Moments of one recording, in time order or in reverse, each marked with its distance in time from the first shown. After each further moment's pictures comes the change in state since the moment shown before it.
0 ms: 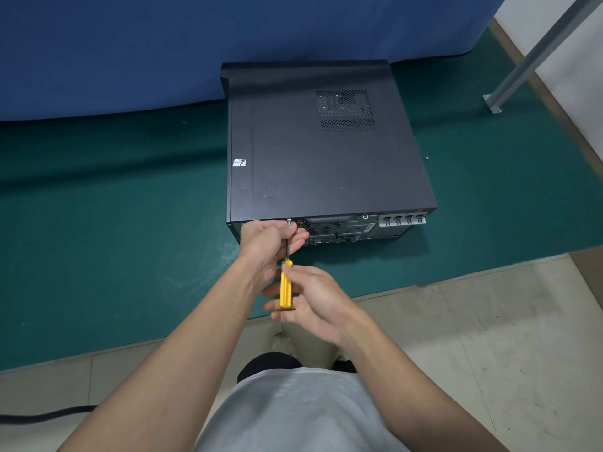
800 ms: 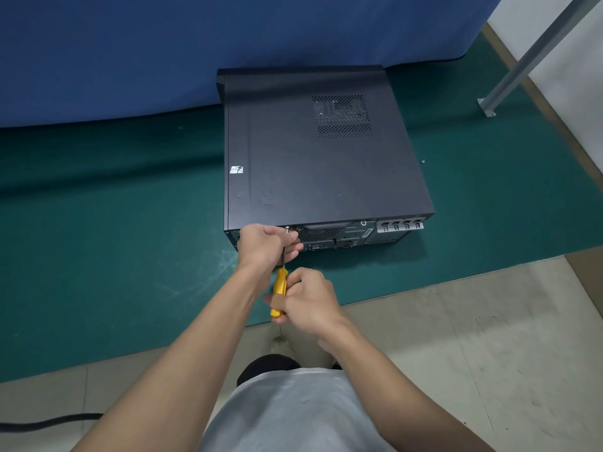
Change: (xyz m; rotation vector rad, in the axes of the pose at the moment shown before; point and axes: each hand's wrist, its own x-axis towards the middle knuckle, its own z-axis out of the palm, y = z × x) left_hand 0.000 0.003 0.001 0.239 0.056 0.072; right_hand 0.006 0.003 0.006 -0.632 0.340 -0.153
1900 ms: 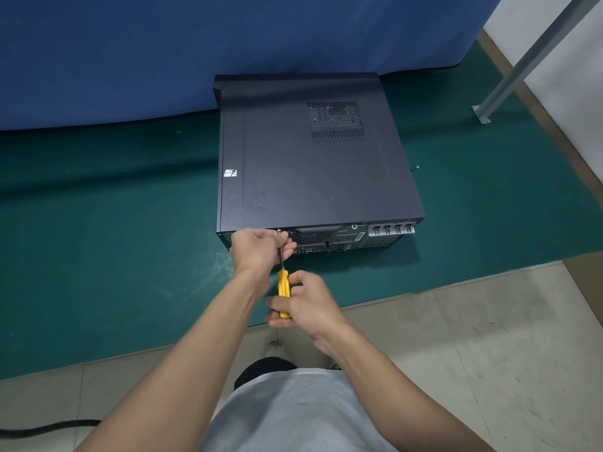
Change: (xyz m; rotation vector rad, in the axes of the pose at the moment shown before) left_hand -0.007 -0.002 0.011 -0.081 0.136 0.017; right_hand 0.000 0.007 -0.014 0.307 -0.146 0.099
